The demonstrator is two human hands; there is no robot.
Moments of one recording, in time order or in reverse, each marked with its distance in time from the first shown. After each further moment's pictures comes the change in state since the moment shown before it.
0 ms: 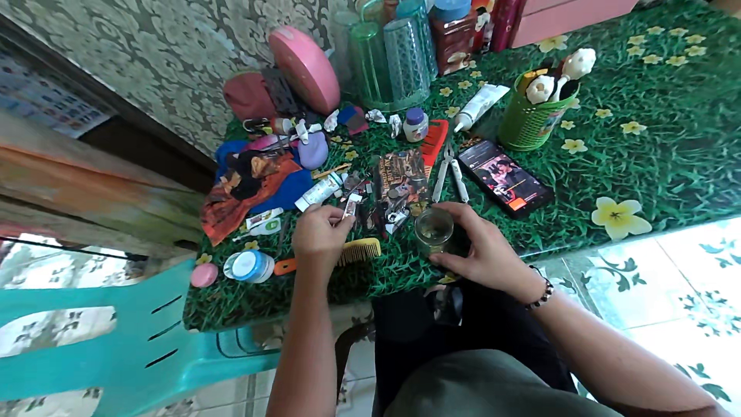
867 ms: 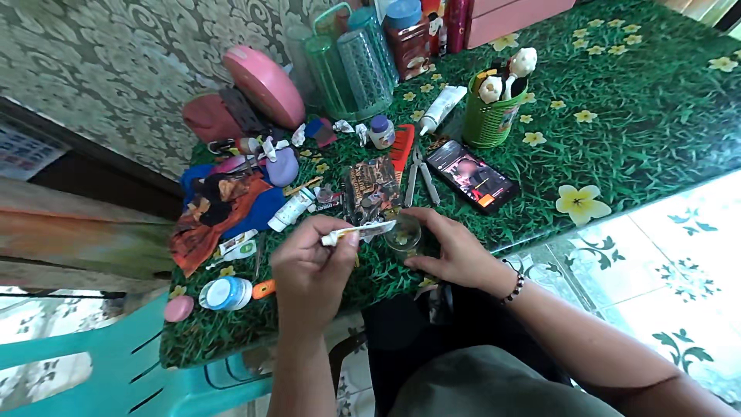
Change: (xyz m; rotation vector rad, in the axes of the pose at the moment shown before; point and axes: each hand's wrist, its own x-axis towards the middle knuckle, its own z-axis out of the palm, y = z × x) left_hand -0.057 0.064 -0.023 -0.736 0.090 0.519; right_hand 0.002 0.000 0.000 -0.008 -0.023 -0.022
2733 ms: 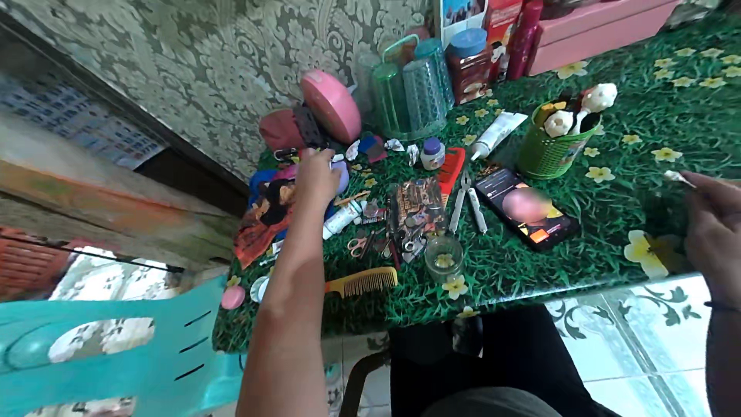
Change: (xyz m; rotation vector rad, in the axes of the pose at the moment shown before) left_hand 0.175 -0.141 -0.073 0.932 -0.125 -0.405; right_hand -0.080 0.127 -0.199 -0.533 0.540 0.492
